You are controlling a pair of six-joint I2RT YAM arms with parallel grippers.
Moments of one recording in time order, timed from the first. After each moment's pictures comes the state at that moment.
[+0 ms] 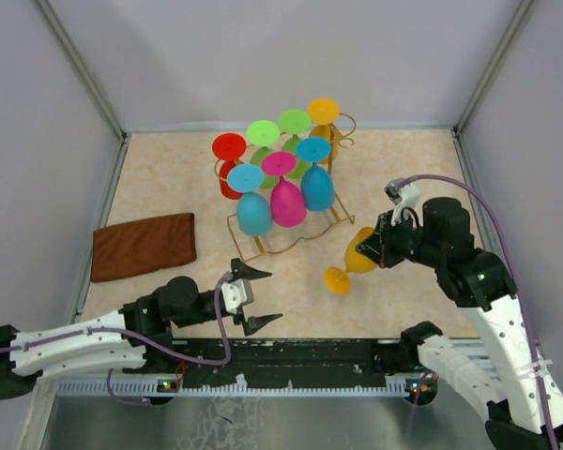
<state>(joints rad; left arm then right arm) -1.27 0.60 0.42 0.08 0.01 0.15 0.40 0.73 1.06 -0.89 -0.40 0.21</state>
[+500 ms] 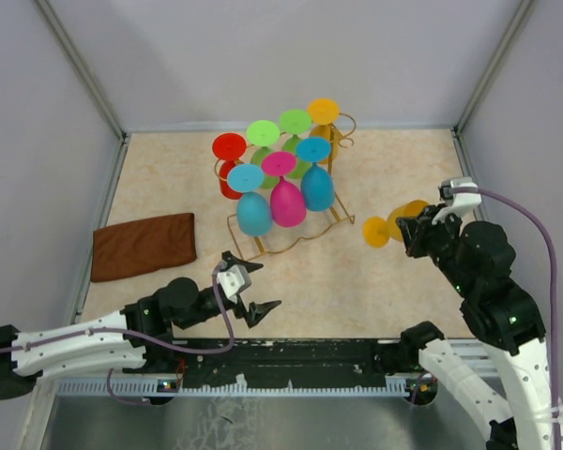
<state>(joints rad) -1.27 0.61 0.40 0.11 -0.17 0.04 0.40 0.56 1.09 -0.78 0.02 0.21</state>
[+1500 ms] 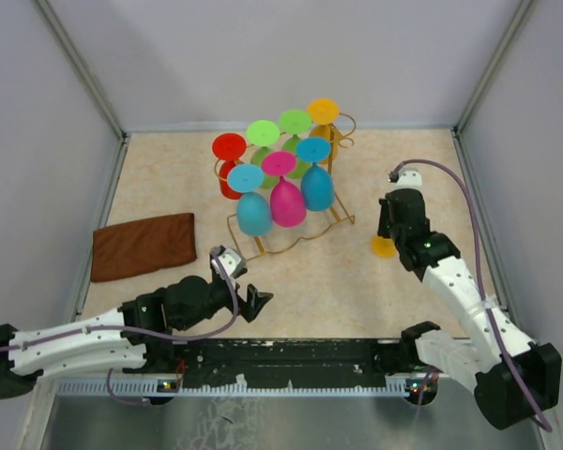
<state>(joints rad) -1.27 0.62 0.45 -0.13 -0.39 -0.27 0.34 0.95 0.78 -0.43 0.32 0.22</state>
